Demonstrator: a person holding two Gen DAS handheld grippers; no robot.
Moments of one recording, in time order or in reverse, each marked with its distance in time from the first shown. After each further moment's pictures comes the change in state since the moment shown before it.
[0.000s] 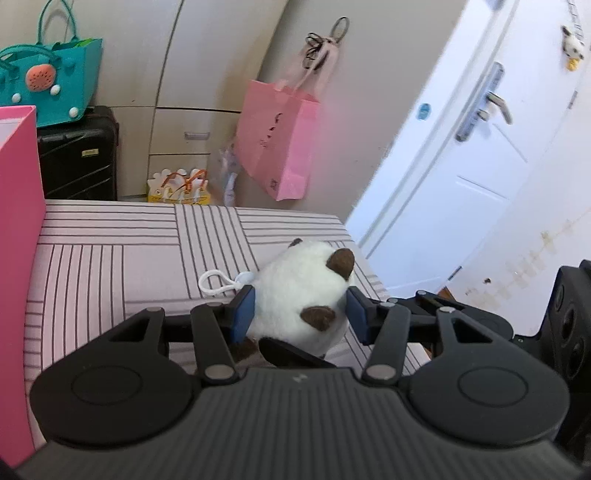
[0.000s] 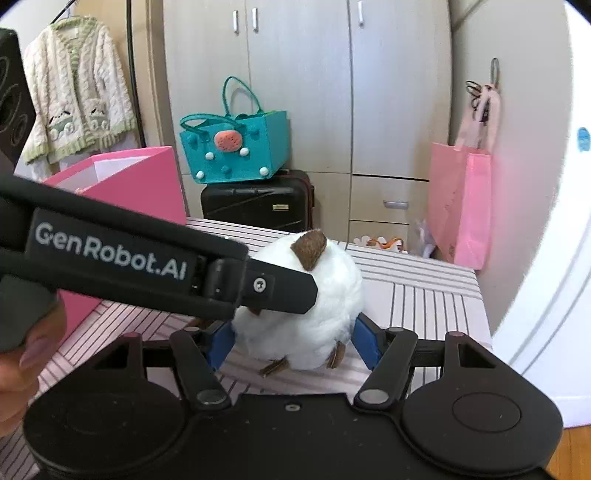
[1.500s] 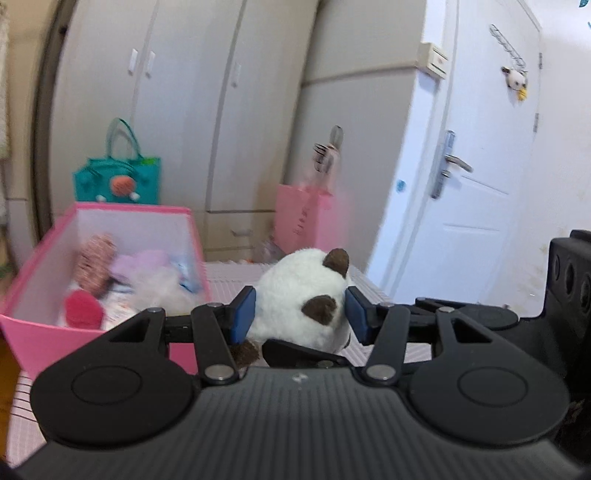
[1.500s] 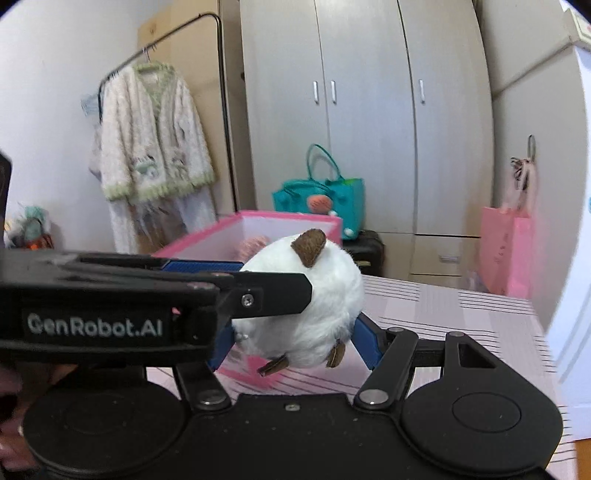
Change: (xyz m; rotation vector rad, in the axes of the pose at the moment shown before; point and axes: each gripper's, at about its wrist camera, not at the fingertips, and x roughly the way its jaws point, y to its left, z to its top) left arm -0.245 0.001 -0.087 0.147 -0.335 0.143; right arm -0.134 0.173 -0.018 -0.016 -0.199 0.129
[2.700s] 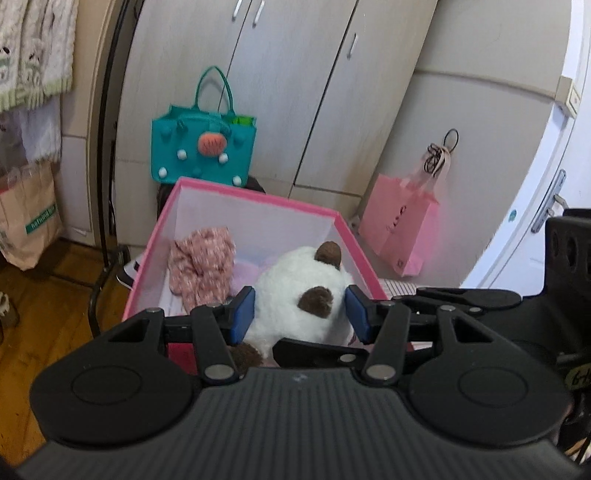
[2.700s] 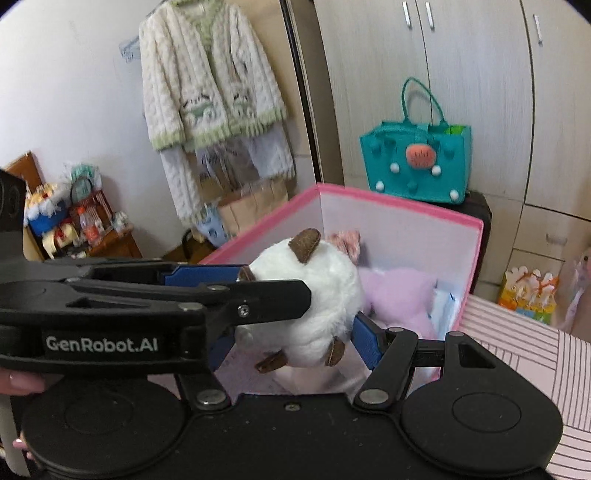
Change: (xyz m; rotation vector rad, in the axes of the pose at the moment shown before) left arm 0.076 0.173 0.044 -0.216 0.132 0.142; right arm 0.189 0.023 0.076 -0.062 0.280 0.277
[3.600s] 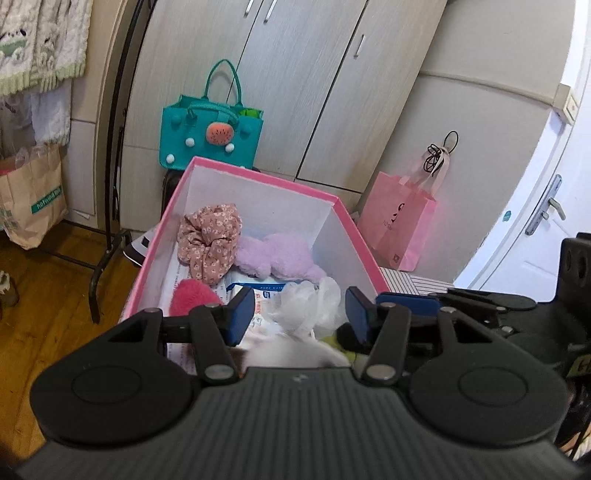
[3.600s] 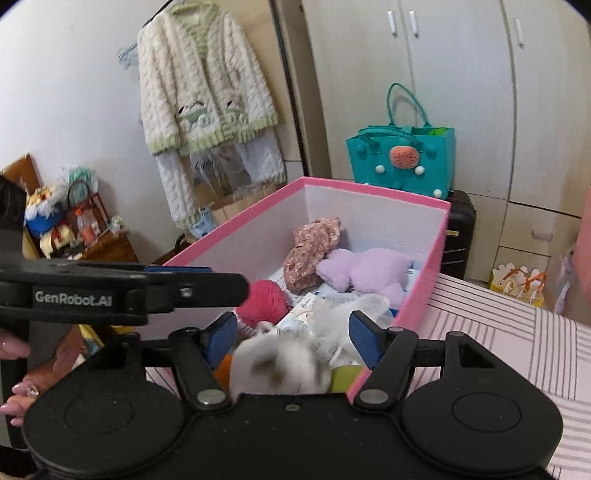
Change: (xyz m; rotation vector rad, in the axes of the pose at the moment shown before) left arm -0.033 -0.002 -0.023 -0.039 -0.010 0.006; right arm -0.039 -0.011 -0.025 0.018 -0.053 -0.023
